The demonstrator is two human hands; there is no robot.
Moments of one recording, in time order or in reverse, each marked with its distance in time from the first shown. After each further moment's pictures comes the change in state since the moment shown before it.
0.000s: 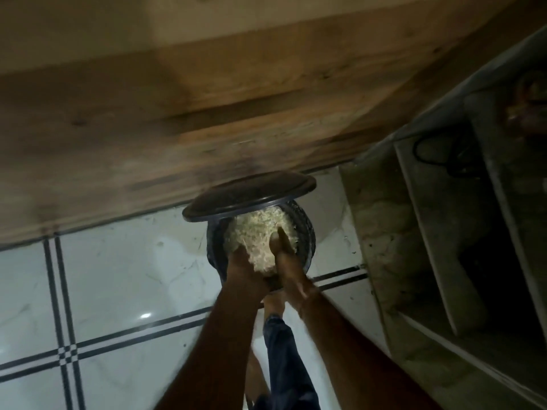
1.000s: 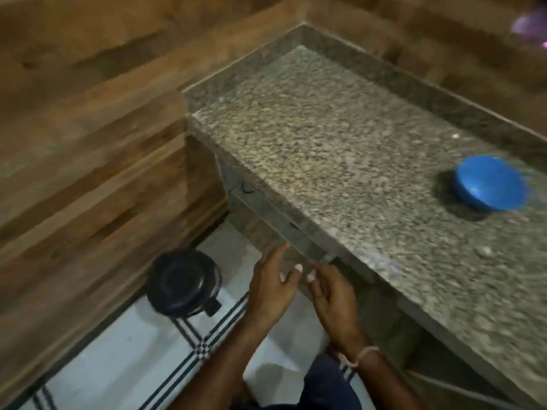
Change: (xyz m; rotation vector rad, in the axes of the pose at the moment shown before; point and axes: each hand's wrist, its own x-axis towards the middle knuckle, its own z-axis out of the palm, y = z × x) left_hand -0.425 -0.346 -0.033 1.549 -0.652 1.275; right_hand -0.548 0.063 -0.308 -0.157 0.740 -0.703
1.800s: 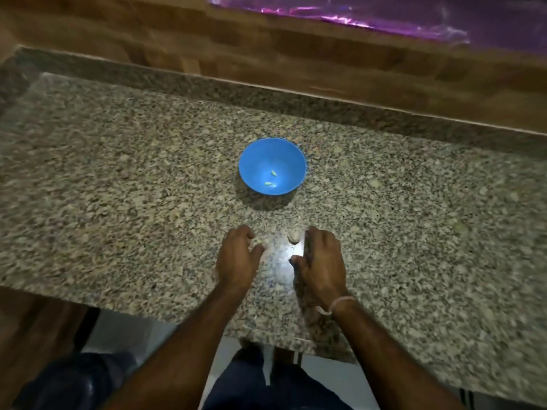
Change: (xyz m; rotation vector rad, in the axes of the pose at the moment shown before) left_hand 0.123 0.154 0.326 0.434 -0.171 0.372; right_hand 0.080 0.210 -0.296 -0.462 0.278 0.394
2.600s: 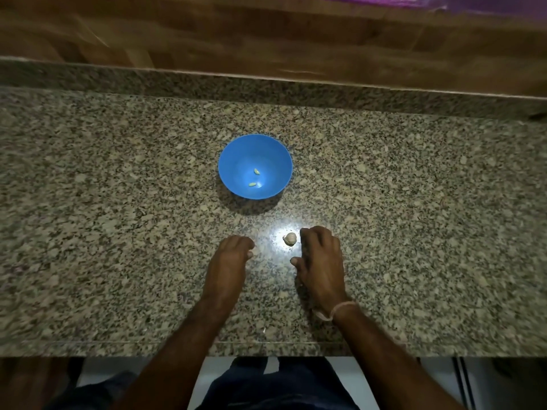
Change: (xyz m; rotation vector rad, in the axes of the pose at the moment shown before) left_hand 0.023 -0.025 -0.015 0.158 -0.156 0.427; right_hand -0.006 -0.015 0.012 0.043 0.151 0.085
